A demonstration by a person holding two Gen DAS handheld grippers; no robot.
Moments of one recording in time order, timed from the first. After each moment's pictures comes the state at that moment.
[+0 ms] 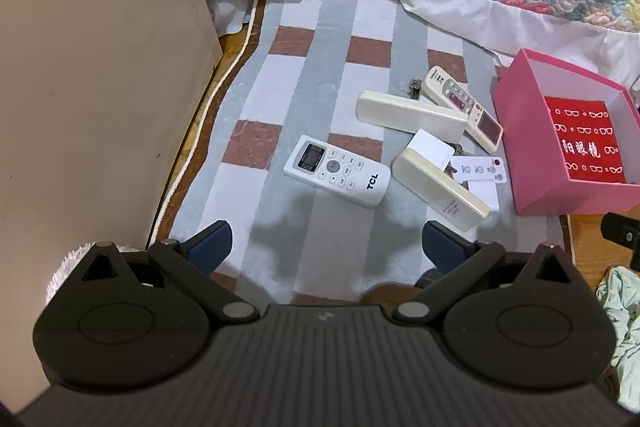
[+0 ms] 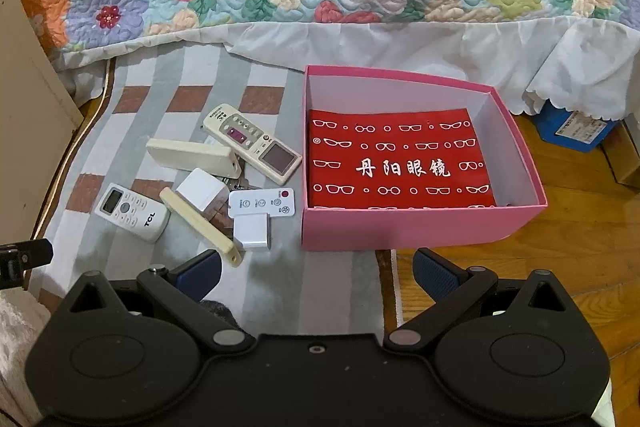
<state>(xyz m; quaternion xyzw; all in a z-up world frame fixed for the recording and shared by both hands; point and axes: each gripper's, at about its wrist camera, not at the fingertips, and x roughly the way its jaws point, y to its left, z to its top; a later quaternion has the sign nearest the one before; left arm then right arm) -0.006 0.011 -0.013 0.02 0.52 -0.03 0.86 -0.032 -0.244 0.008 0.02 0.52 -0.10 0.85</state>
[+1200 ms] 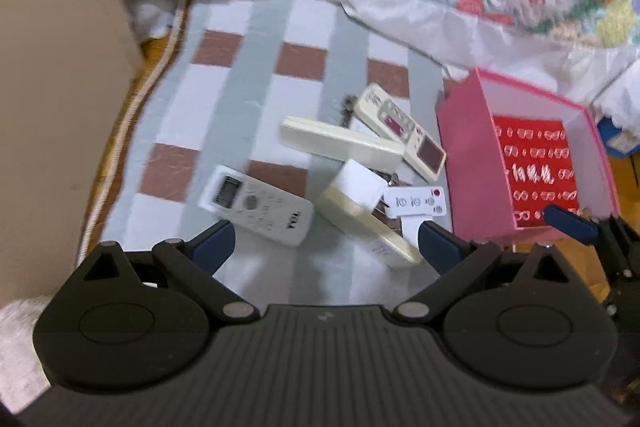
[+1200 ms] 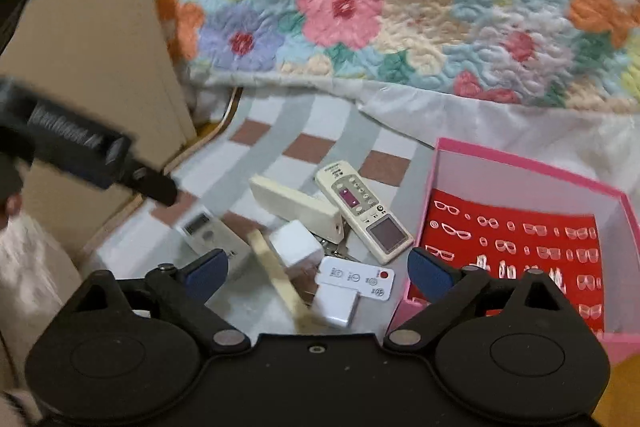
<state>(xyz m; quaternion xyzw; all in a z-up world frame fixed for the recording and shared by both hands) 0.062 -0.035 -0.028 -0.03 0.54 -0.11 0.83 -0.002 -0.233 -0.034 -0.02 0.40 0.14 0.90</state>
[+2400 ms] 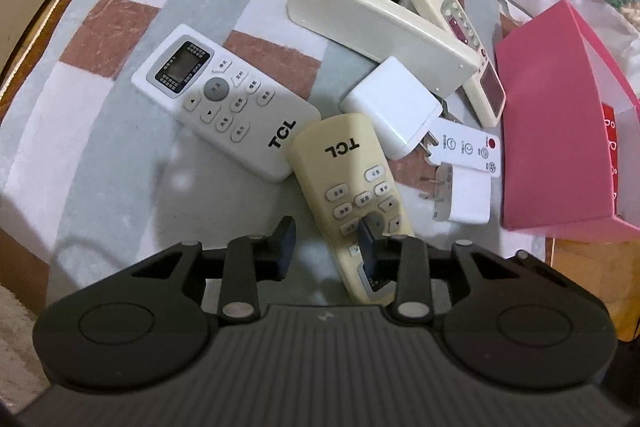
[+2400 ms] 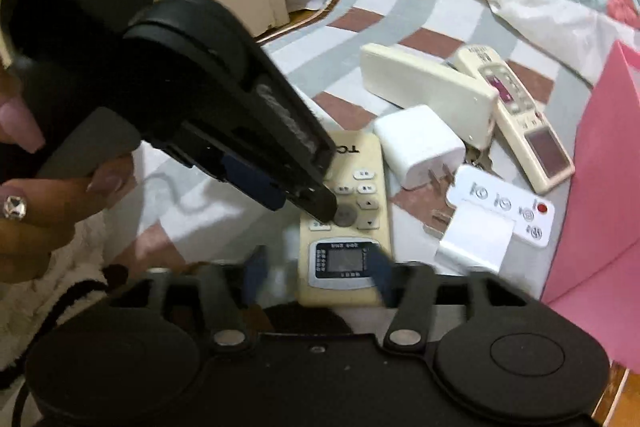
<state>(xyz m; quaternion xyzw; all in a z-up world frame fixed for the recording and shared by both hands) 0.071 -0.031 -0.167 -0.12 0.61 -0.08 0.78 0.007 -0.187 -0.132 -0.03 0.49 0.27 0.83</state>
